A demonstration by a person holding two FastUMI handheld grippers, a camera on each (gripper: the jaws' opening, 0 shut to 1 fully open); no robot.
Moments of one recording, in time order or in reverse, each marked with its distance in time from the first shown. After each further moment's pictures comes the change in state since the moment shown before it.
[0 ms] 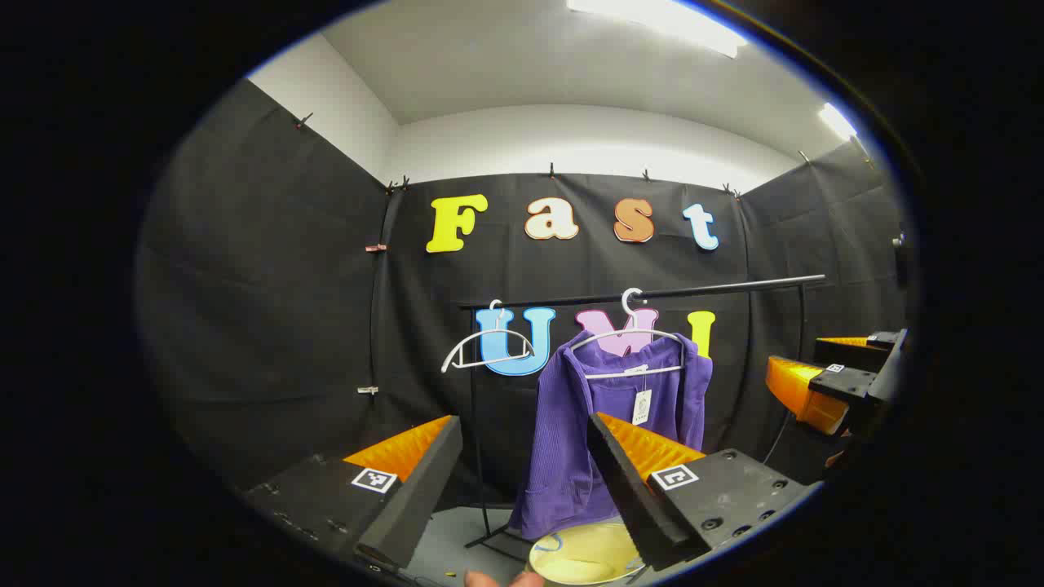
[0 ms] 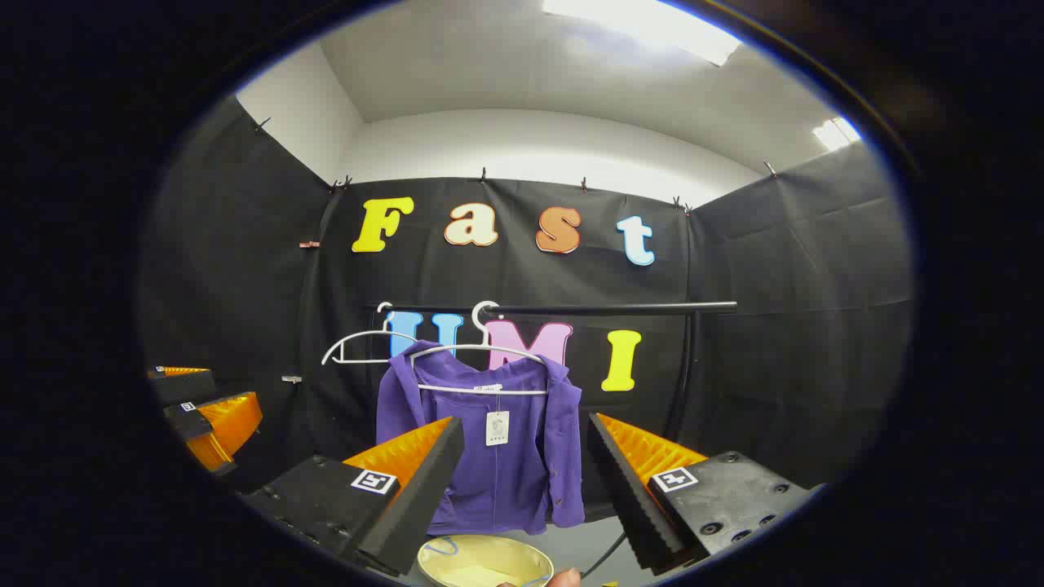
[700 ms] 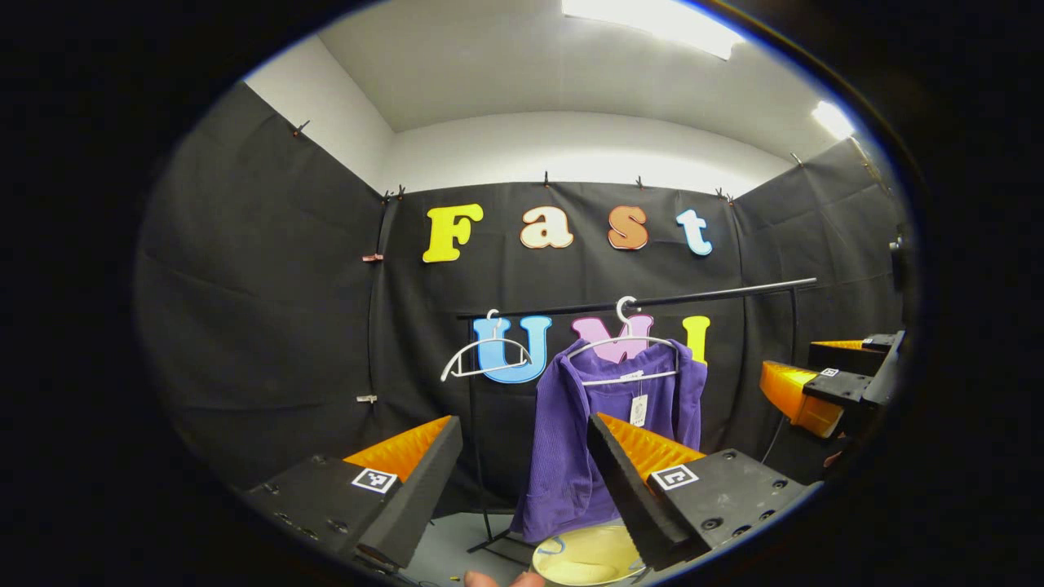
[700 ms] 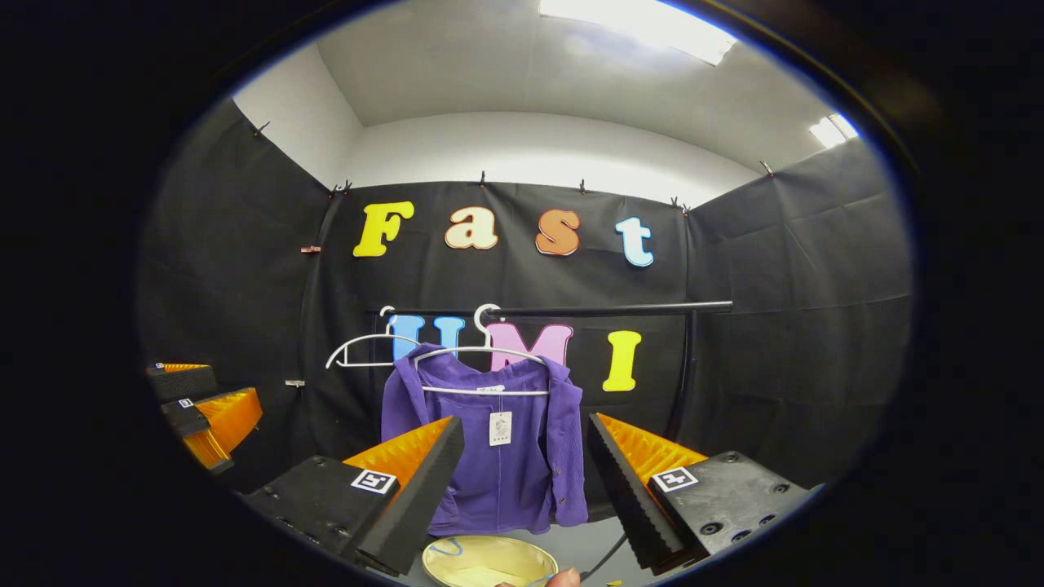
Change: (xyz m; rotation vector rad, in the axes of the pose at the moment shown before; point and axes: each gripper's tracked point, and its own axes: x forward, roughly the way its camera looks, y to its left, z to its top) left arm -0.010 0.003 0.011 0.009 -0.027 -0.018; right arm -0.008 0.005 0.003 0.021 -0.008 0.009
